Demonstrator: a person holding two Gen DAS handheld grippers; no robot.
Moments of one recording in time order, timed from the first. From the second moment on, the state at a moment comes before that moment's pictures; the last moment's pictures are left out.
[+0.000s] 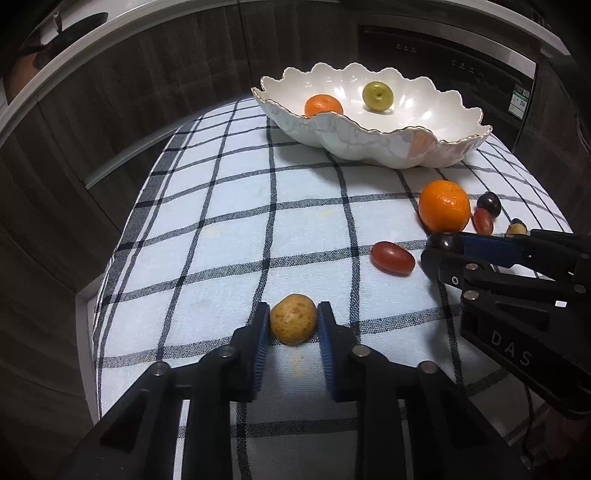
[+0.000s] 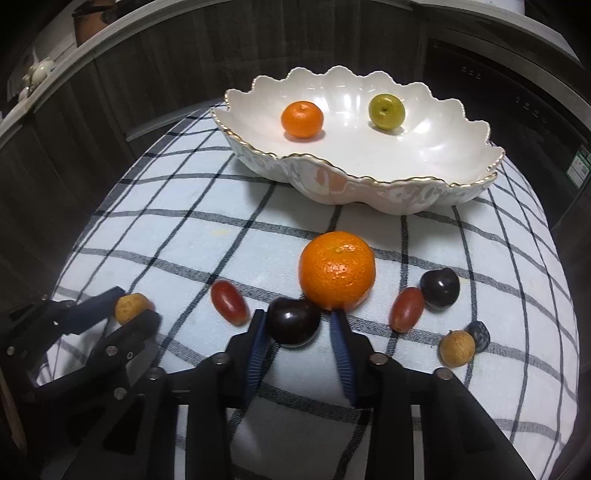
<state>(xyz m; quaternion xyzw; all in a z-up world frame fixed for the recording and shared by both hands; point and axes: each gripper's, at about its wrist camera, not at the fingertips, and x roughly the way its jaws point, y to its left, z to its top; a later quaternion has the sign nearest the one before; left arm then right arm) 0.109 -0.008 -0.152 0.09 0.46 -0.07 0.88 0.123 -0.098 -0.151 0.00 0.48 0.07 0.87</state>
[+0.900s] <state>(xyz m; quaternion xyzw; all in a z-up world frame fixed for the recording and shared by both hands) 0.132 -0.015 -0.089 0.09 0.43 -0.07 0.89 0.122 -0.118 -0.087 0.01 0.44 0.05 0.90</state>
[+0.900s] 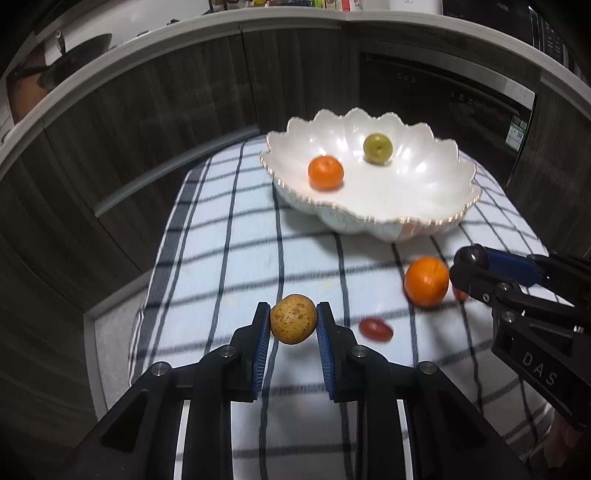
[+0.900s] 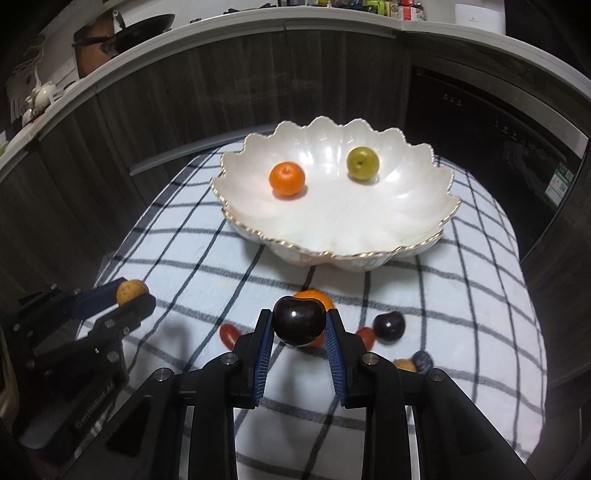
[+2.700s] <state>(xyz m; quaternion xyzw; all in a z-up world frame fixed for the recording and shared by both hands) 0.264 -0.074 -0.047 0.07 0.40 -0.11 0.91 0.239 -0.205 -0.047 0.03 0.41 -0.02 0.91</state>
